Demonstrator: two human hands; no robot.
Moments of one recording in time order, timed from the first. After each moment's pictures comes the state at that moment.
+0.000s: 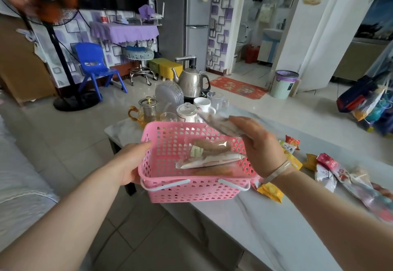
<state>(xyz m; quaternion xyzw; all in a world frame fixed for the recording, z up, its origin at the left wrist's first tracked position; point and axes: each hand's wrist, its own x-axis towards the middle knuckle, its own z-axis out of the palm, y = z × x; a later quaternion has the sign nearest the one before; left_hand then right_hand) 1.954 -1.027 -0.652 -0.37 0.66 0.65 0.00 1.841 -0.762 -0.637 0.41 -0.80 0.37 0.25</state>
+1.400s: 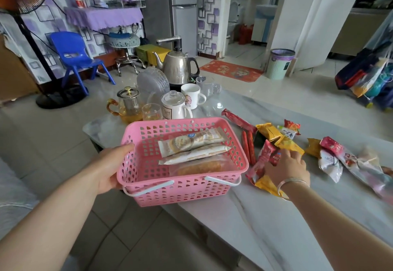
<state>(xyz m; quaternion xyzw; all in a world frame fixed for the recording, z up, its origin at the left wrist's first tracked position) 1.919 -1.044 -0.696 -0.39 0.66 0.64 0.01 1.766 -0.678 -0.773 -0.08 -0.98 0.15 0.02</state>
